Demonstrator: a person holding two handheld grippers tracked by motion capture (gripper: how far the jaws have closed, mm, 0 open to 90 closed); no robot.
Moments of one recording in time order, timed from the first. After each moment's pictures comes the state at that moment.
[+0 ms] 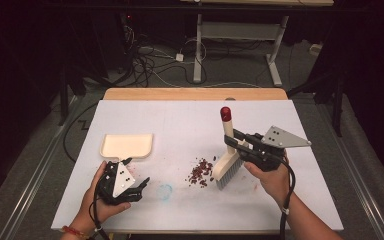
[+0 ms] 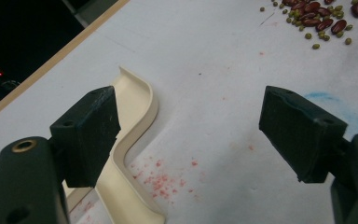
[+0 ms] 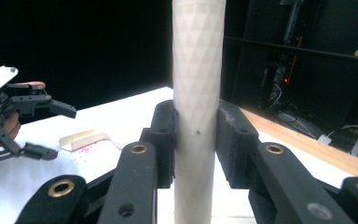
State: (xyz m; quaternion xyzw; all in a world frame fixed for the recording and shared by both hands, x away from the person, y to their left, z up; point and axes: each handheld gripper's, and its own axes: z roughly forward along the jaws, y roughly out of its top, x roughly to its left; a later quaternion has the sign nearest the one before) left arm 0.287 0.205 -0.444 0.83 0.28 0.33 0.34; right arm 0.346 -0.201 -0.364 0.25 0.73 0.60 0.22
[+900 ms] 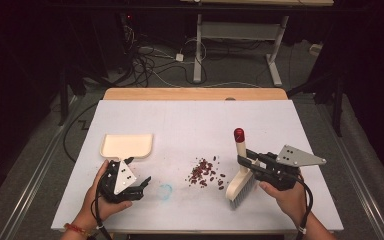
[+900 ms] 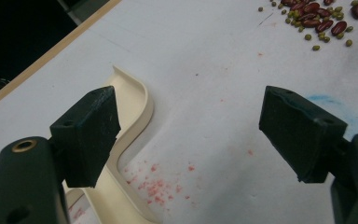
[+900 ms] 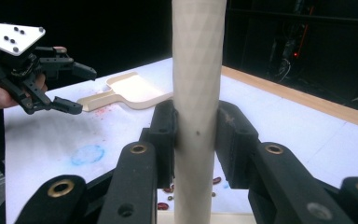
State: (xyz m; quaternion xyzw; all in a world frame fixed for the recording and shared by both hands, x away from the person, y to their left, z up) left arm 0.293 0.202 -0.448 0.84 0.28 0.32 0.34; right arm 0.319 -0.233 -0.390 0.25 0.75 0.58 0.19
